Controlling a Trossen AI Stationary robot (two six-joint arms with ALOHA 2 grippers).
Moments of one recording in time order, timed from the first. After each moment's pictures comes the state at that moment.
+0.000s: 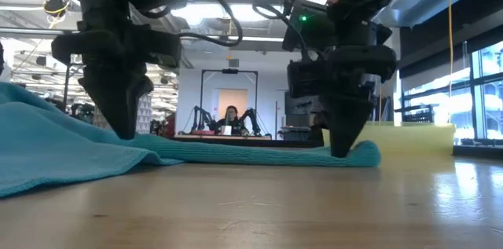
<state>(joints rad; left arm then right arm) -0.17 1.52 0.81 -0.56 -0.03 -0.38 0.00 1.85 1.03 -0.48 -0.32 0.23</state>
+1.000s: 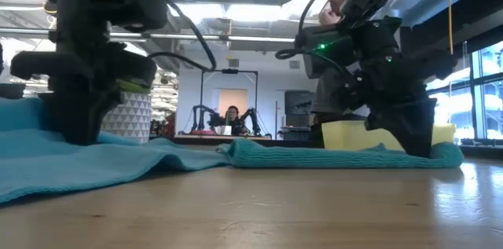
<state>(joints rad) -0.21 1.51 0.72 -0.62 0.00 -0.51 -0.03 1.85 1.02 -0.93 -0.30 0.12</state>
